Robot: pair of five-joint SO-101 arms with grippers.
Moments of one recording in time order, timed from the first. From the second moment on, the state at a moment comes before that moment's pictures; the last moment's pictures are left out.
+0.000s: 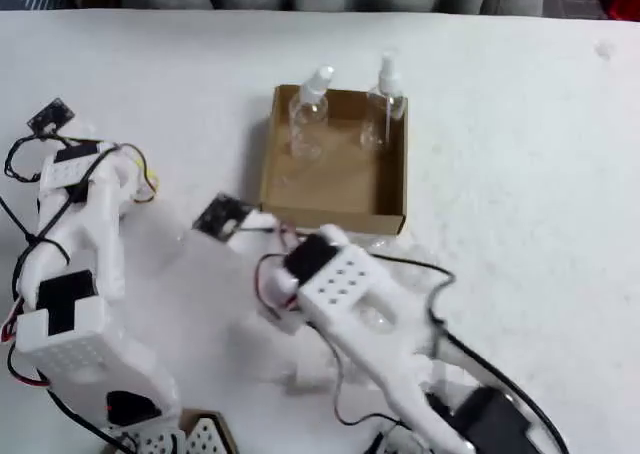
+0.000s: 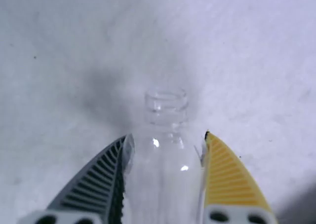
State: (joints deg) left arm -22.1 16.0 15.1 53.8 32.7; right arm -48.4 -17.6 33.8 71.4 13.1
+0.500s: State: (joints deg) left arm -21.7 16.0 15.1 53.8 32.6; right arm -5.9 -43.7 33.8 85.9 28.4
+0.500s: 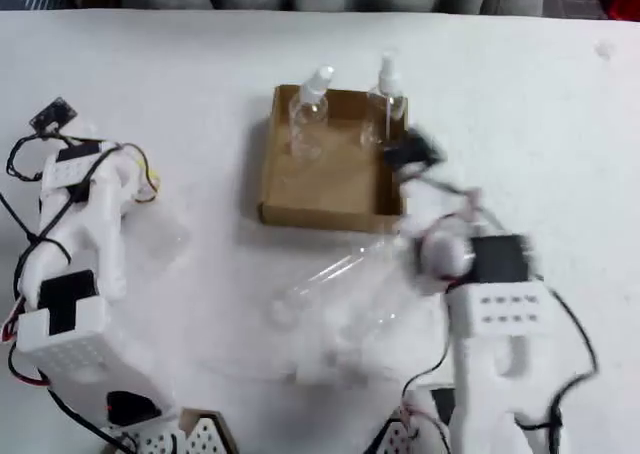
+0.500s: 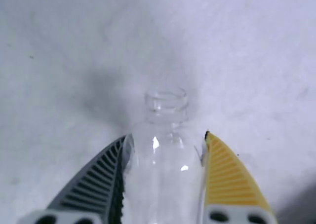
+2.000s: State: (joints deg) left arm -21.5 16.0 15.1 53.8 32.7; right arm 36.1 -4.0 32.2 67.3 60.2
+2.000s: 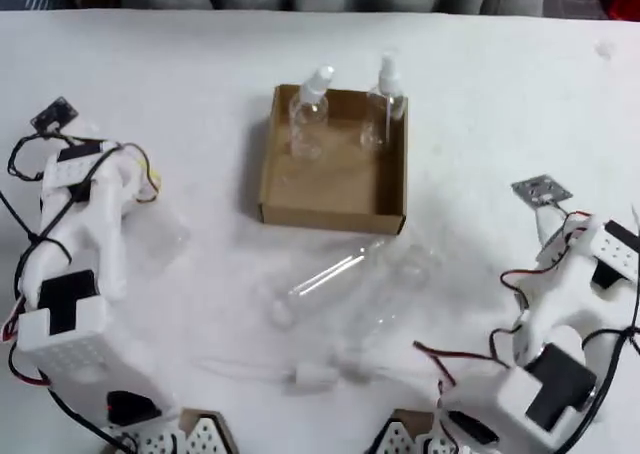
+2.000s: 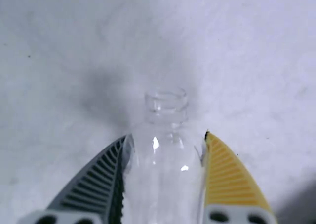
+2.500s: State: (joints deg) left arm -21.5 16.0 15.1 53.8 32.7; right arm 36.2 0.0 31.0 65.1 61.0
